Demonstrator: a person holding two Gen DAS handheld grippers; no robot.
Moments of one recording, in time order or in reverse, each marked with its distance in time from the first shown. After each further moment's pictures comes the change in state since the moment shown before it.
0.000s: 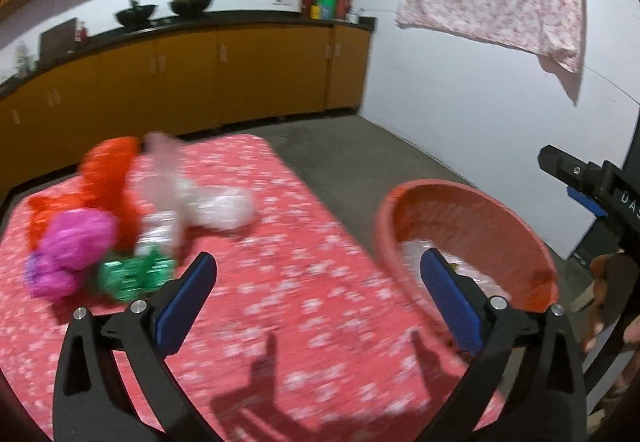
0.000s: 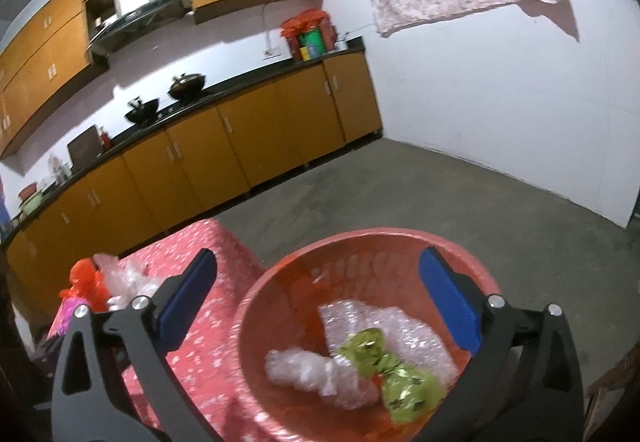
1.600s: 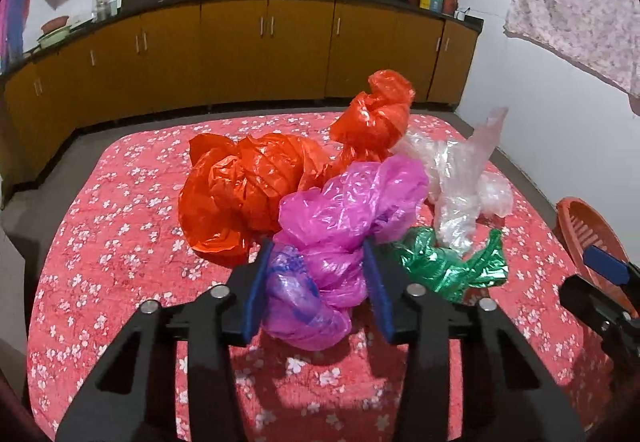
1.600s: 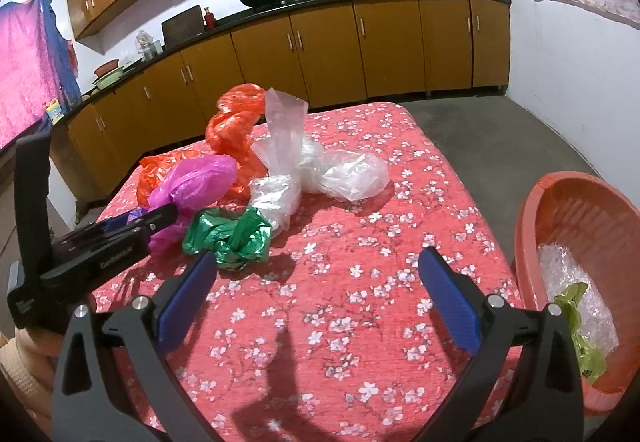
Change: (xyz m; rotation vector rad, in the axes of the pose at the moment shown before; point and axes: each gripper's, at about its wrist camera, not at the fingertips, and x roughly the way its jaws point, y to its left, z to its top) left arm 0.002 0.190 -0.016 -0.167 0.081 0.220; right arm 0.055 0.215 -0.088 -0.276 0.306 0.290
